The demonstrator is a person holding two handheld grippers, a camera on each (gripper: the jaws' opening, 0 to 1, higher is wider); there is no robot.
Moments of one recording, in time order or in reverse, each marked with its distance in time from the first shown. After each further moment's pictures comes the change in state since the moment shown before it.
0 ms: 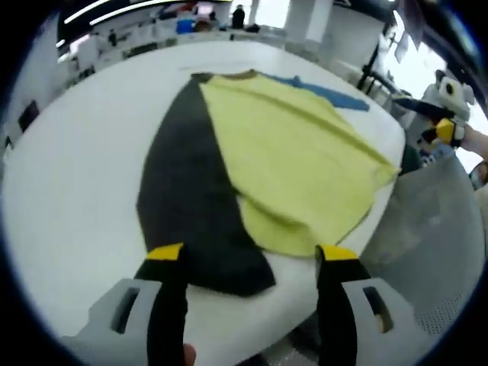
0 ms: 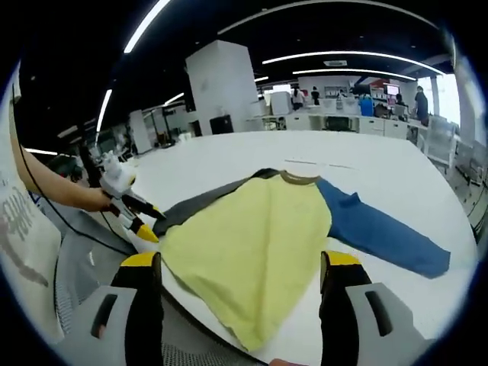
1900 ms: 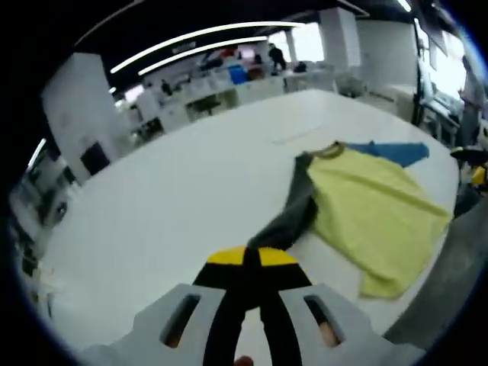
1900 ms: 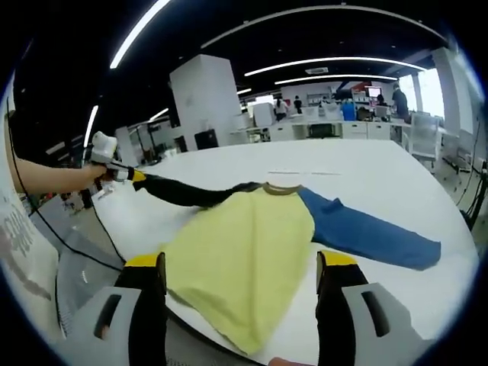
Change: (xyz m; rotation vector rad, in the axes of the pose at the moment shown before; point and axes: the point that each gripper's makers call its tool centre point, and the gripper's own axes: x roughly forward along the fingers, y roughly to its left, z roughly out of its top) left arm -0.135 0.153 0.117 -0.029 -0.301 0.439; right arm -0.015 -0.015 0.010 0.060 -0.071 -0.079
